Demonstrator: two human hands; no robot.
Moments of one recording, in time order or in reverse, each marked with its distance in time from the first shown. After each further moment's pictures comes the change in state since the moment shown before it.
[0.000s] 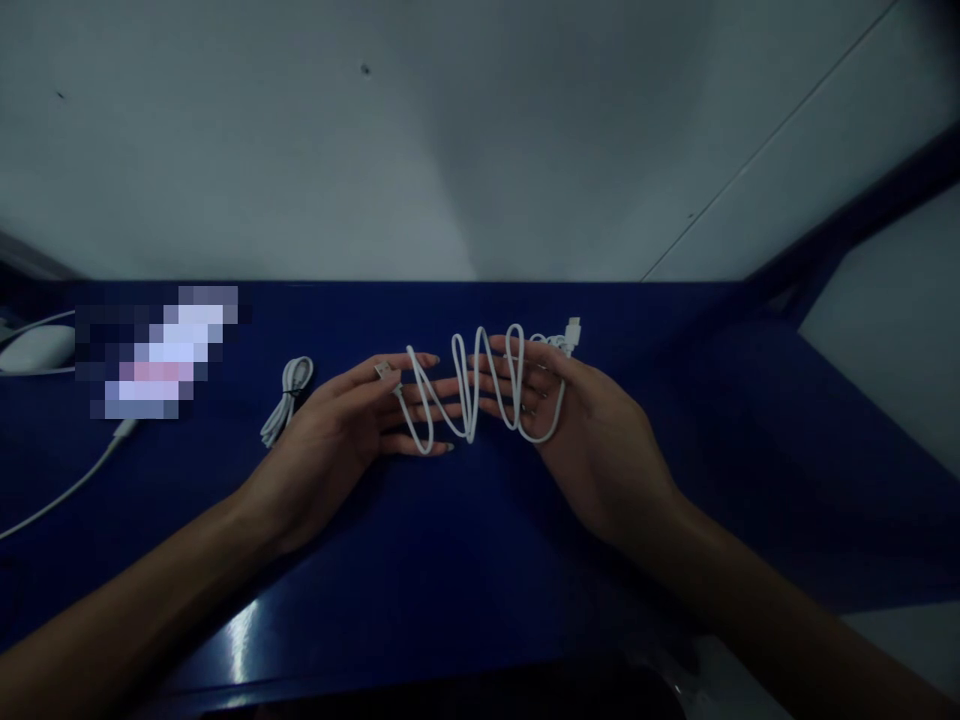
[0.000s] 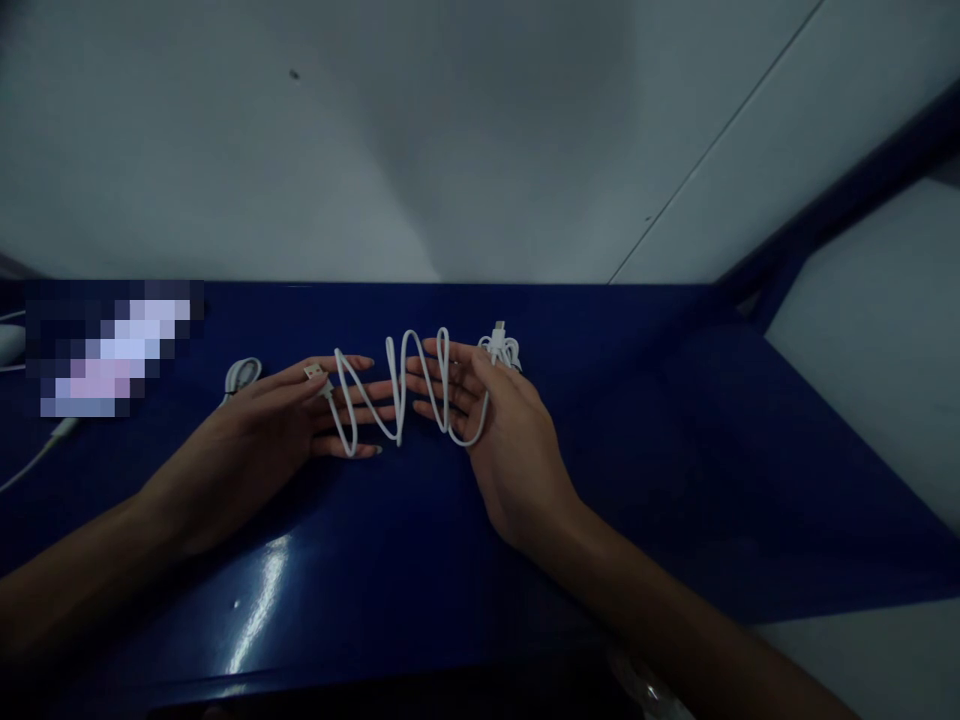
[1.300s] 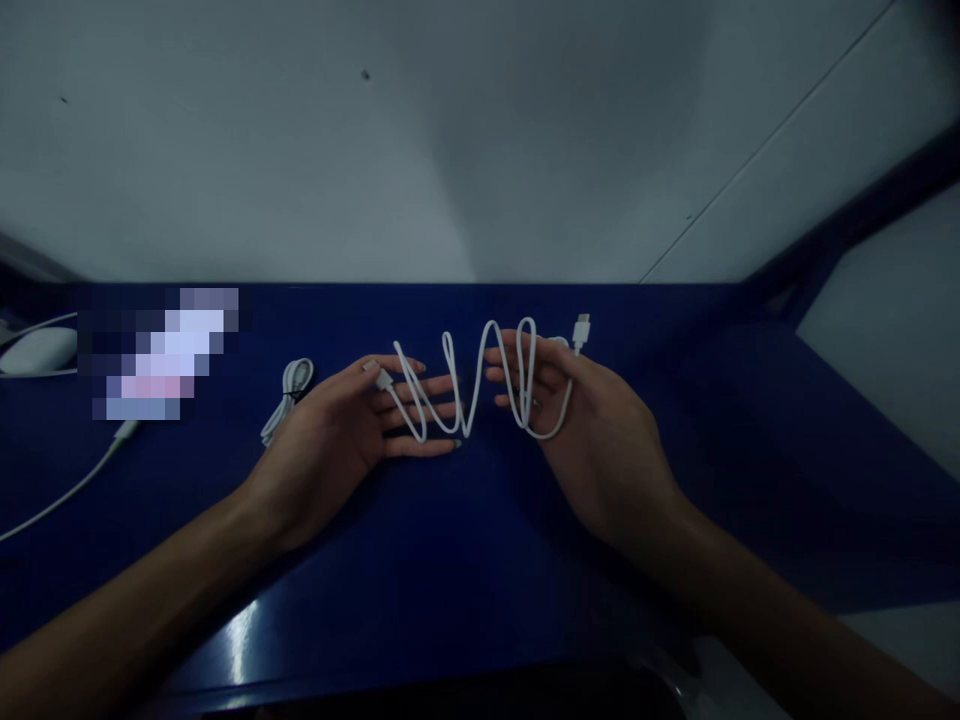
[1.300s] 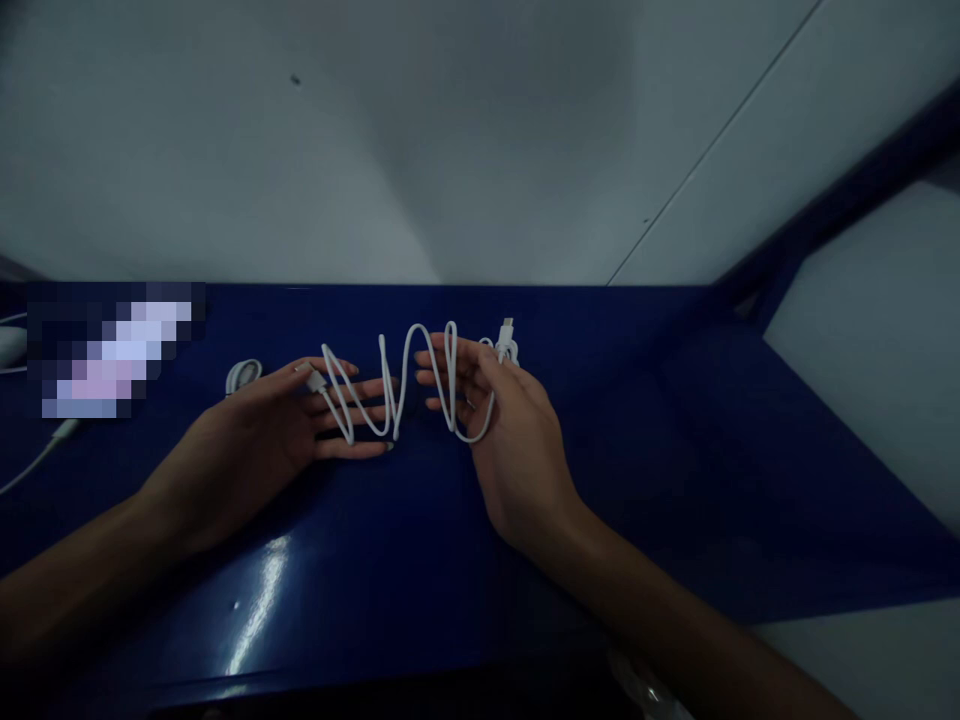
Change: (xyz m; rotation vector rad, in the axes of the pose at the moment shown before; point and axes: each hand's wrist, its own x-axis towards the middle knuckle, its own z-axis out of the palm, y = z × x) left_hand 0.003 -0.003 -0.006 -0.123 0.020 -0.004; right_hand 0.002 0.006 -0.005 -0.011 0.020 -0.107
